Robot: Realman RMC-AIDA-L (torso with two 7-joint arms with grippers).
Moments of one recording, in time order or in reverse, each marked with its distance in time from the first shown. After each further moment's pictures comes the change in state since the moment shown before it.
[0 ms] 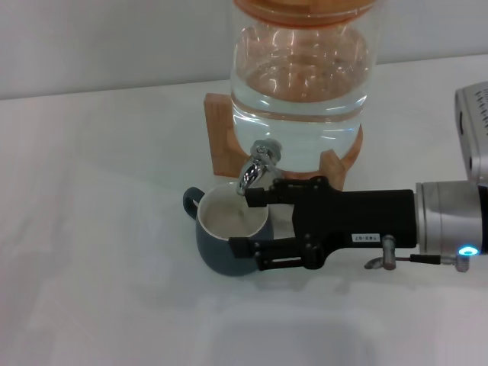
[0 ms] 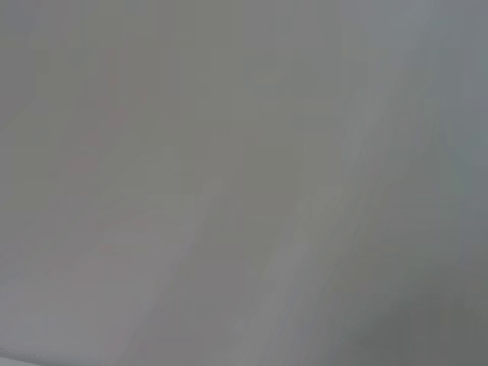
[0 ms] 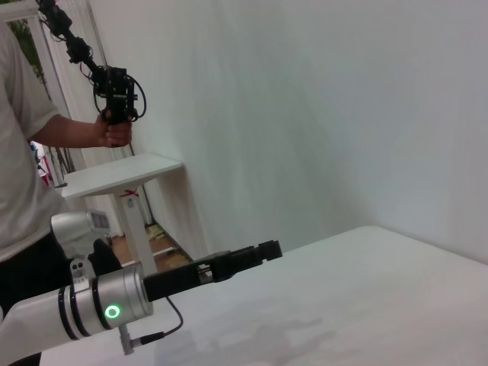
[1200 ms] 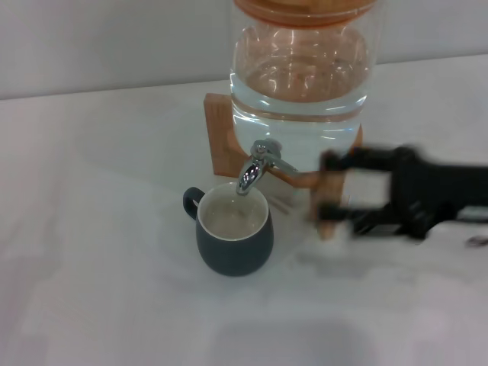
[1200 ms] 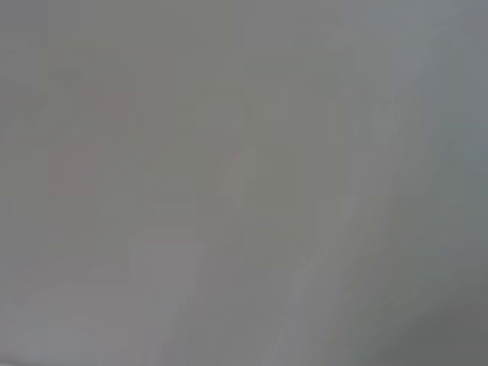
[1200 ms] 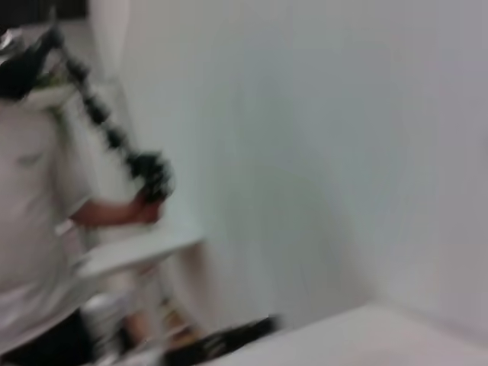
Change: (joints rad) left arm 0.011 0.002 -0.008 -0.012 -0.022 0.008 0.003; right arm -0.029 0.001 0.368 0.090 0.086 0.385 -0.065
